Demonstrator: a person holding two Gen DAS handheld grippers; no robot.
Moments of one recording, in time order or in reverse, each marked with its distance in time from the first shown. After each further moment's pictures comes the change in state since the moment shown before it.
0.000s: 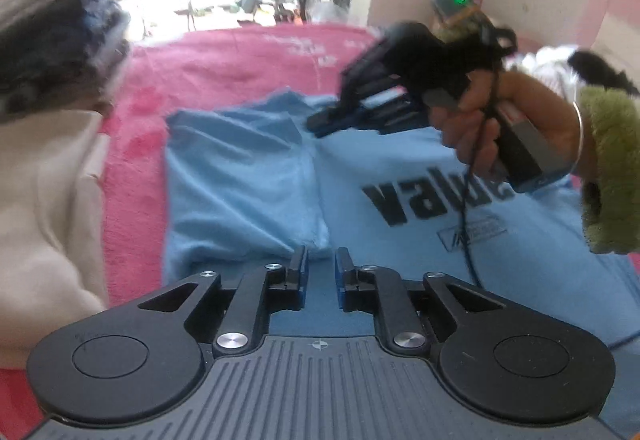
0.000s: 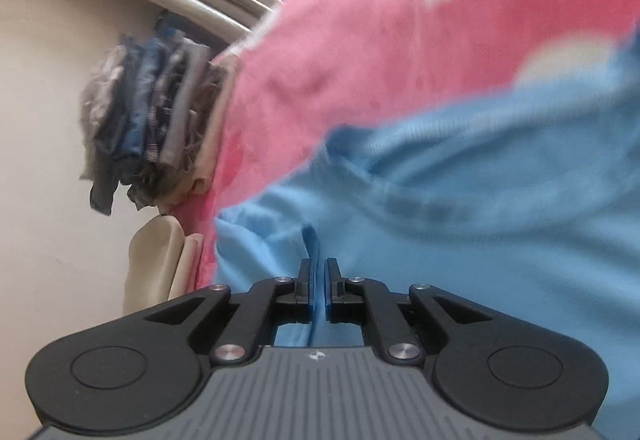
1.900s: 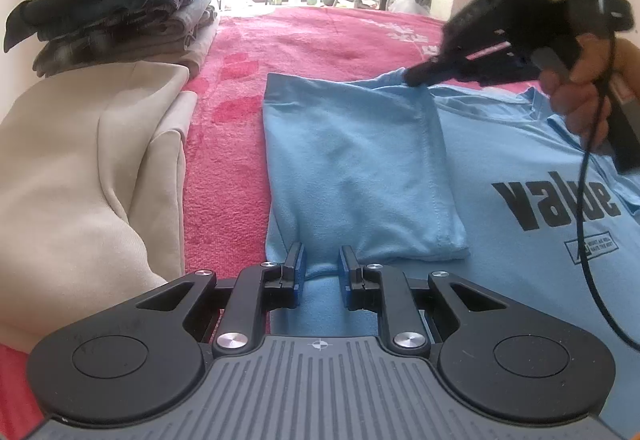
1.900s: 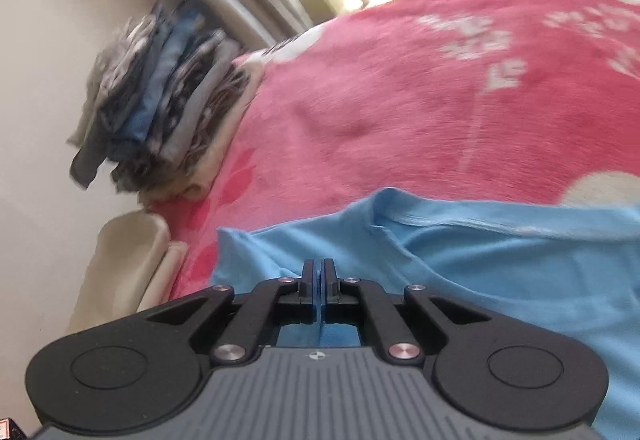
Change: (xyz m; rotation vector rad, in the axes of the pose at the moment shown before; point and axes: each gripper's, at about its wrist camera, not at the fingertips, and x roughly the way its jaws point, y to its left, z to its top) left arm 0.035 0.037 -0.015 -0.103 0.034 0.160; right arm 0.005 0.042 0.007 -0.164 -0.065 -0.137
